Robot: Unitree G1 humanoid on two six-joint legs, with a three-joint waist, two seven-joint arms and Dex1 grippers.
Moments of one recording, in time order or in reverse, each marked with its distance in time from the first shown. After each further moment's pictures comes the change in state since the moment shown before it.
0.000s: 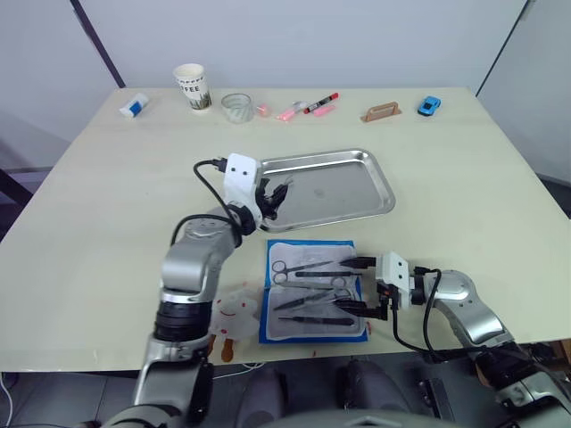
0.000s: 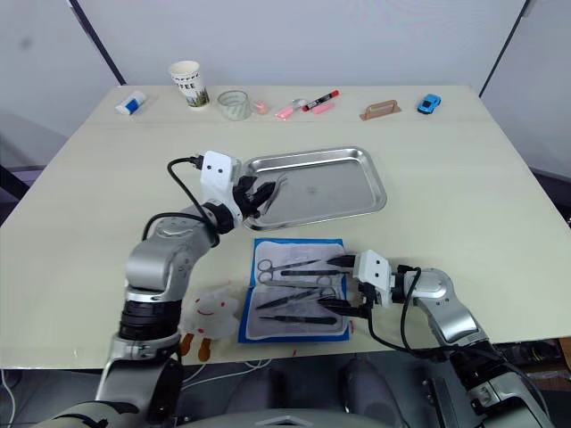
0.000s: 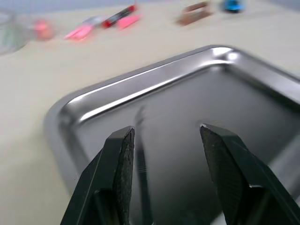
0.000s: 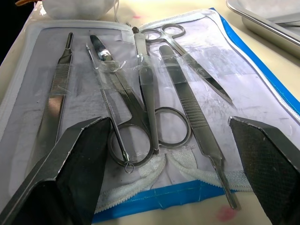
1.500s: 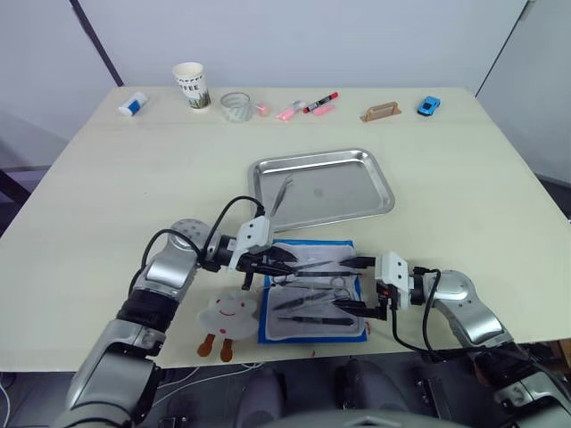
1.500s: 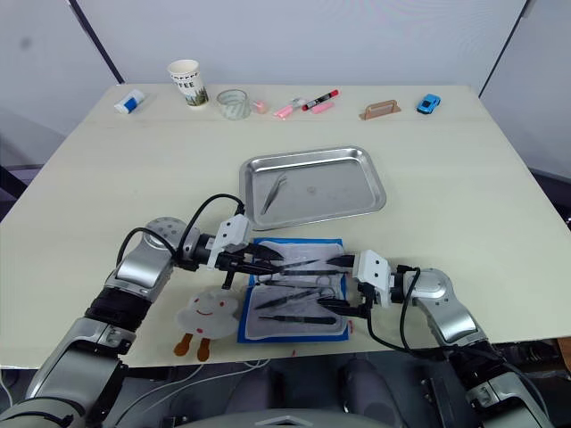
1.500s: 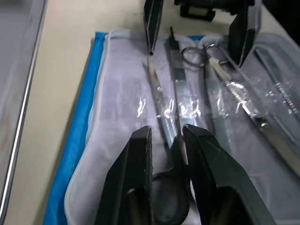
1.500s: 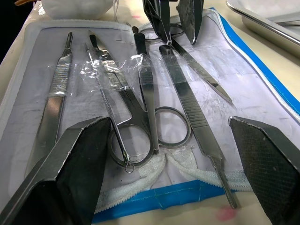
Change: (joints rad) left arm -0.020 0.265 -0.292 0.453 0.105 -0.657 -0.956; right arm 0.001 0.002 0.002 -0.001 0.000 0.000 -0.003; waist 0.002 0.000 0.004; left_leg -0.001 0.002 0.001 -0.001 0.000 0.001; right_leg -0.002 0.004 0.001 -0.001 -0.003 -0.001
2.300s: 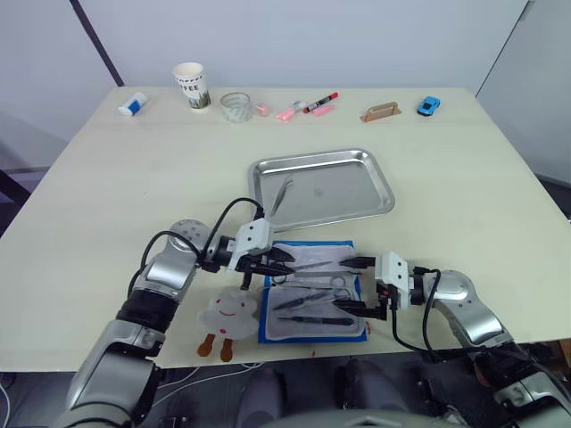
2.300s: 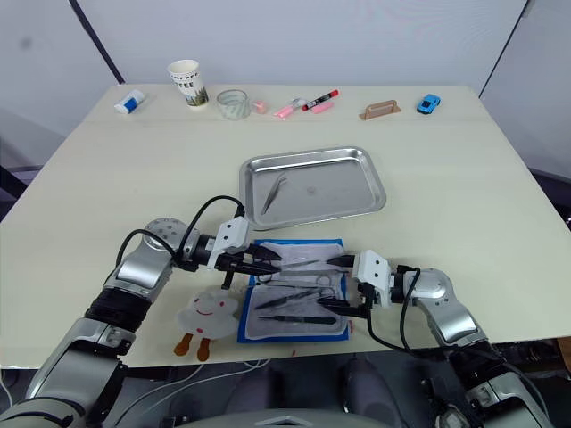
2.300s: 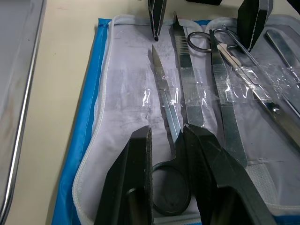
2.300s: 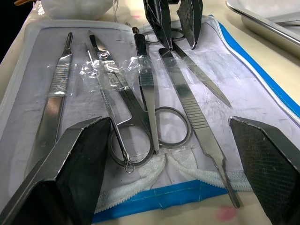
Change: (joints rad) left arm 0.001 0.000 -0.001 0.016 0.038 -0.037 0.015; right arm 0.000 0.000 0.000 0.000 0.000 0.000 -0.001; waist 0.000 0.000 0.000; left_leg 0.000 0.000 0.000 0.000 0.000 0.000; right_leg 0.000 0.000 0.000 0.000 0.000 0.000
